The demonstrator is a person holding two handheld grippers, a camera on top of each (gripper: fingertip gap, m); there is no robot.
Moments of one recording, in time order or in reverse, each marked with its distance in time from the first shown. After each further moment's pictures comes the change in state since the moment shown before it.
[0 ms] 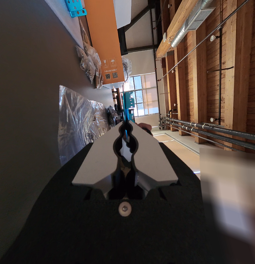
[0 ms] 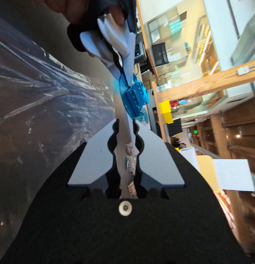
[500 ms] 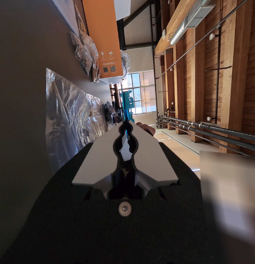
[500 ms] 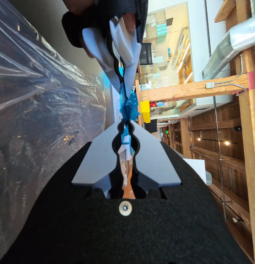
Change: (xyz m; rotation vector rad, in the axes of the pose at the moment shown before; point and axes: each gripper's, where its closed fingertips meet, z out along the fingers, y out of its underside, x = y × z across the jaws) left arm 0.001 0.013 0.009 -0.019 0.011 -0.022; right arm 0.005 -0.007 0.003 -0.046 0.120 -0.197
